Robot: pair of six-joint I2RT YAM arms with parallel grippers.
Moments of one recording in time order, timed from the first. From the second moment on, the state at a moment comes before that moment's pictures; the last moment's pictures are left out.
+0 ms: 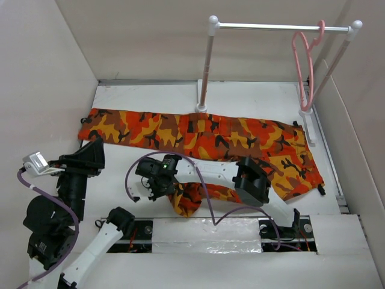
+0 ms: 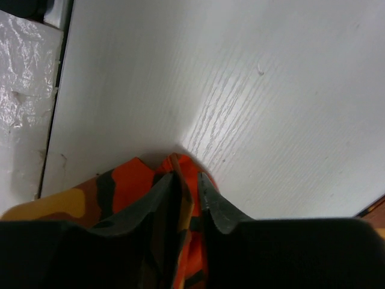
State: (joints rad) left arm -0.54 0.24 1.02 -0.54 -0.53 -0.58; right arm 1.28 2.24 1.95 -0.95 -0.14 -0.72
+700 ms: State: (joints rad) left arm -0.54 0.36 1.05 -0.50 -0.55 -0.53; right arm 0.99 1.37 1.43 -0.08 -0.12 -0.35
